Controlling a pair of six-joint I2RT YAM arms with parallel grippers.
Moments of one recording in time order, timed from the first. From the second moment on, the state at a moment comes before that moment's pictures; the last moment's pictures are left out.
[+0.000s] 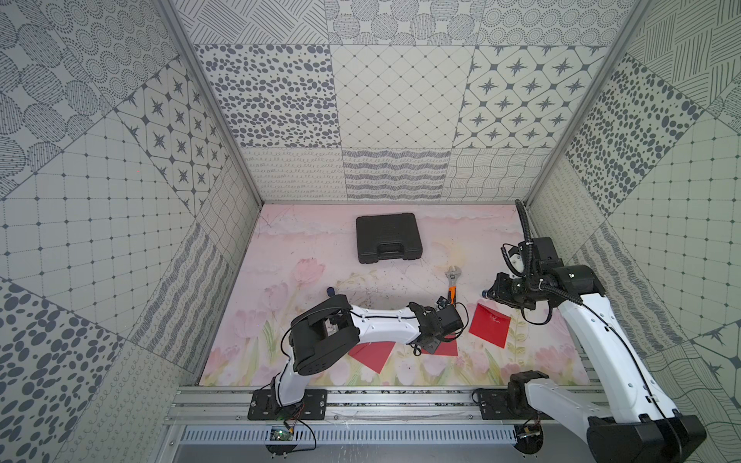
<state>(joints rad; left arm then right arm) -1.25 2.01 1.29 -0.60 -0.25 -0.53 0.13 1.06 1.14 -1.24 -0.18 0.38</state>
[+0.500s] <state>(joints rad) -1.24 1.94 1.23 -0.54 -0.24 -0.53 0.13 1.06 1.14 -1.24 -0.19 0.38</state>
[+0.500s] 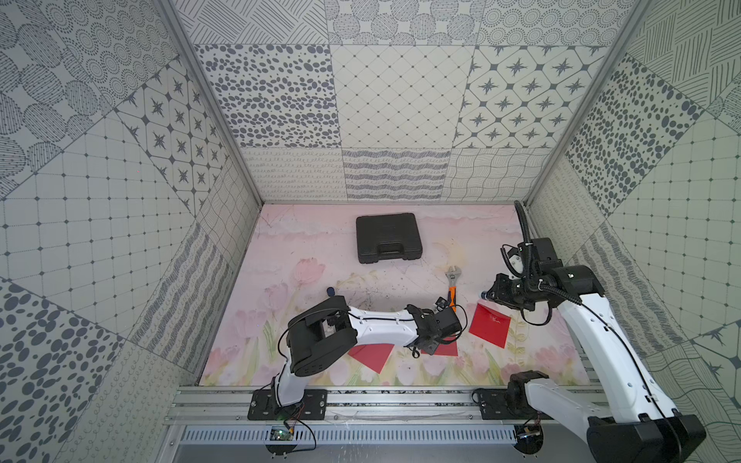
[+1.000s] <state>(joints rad) -1.18 1.82 1.17 -0.70 -0.04 -0.52 0.13 1.06 1.14 -1.26 -0.20 0.38</state>
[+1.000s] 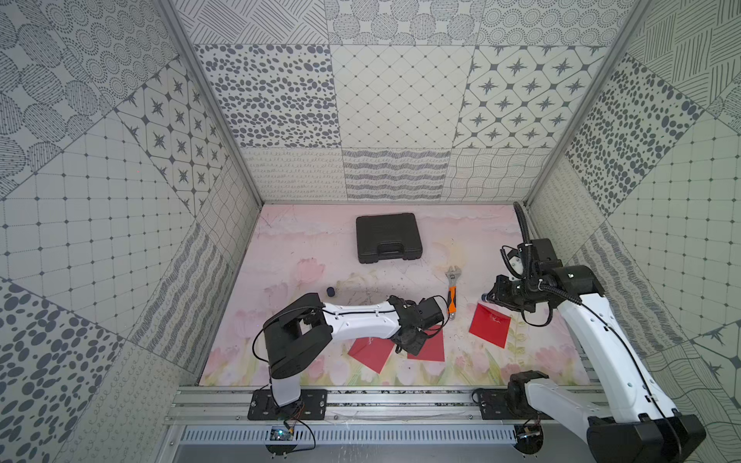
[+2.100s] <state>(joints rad) -1.26 1.97 1.28 -0.76 -0.15 -0.53 0.13 1.06 1.14 -1.28 -0.22 0.37</state>
